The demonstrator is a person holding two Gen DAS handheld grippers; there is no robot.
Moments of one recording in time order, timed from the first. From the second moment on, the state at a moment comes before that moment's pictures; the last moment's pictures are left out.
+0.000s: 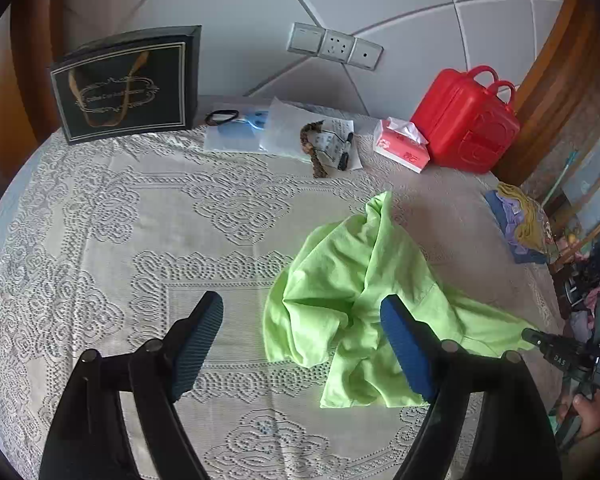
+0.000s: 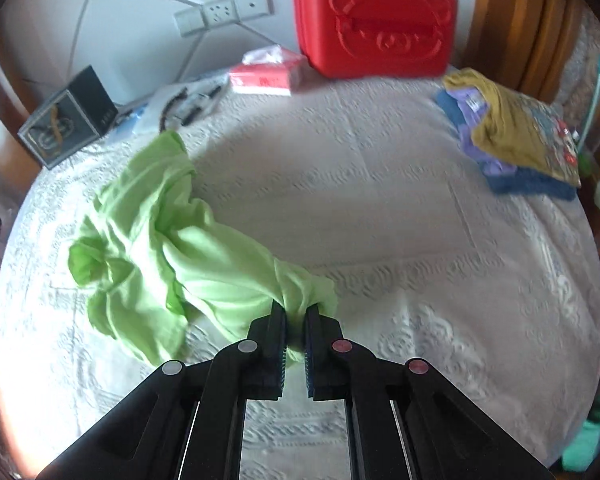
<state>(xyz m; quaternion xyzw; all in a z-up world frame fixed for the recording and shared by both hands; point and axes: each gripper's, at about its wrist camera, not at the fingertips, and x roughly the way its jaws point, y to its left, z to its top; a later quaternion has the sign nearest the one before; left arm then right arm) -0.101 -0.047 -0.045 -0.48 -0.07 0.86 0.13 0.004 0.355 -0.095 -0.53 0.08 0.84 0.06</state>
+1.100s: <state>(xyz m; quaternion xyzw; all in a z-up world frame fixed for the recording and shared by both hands) -0.117 -0.070 -0.011 -0.43 -0.05 0.90 -0.06 -0.001 0.390 -0.050 -0.42 0.16 0.89 -0.02</state>
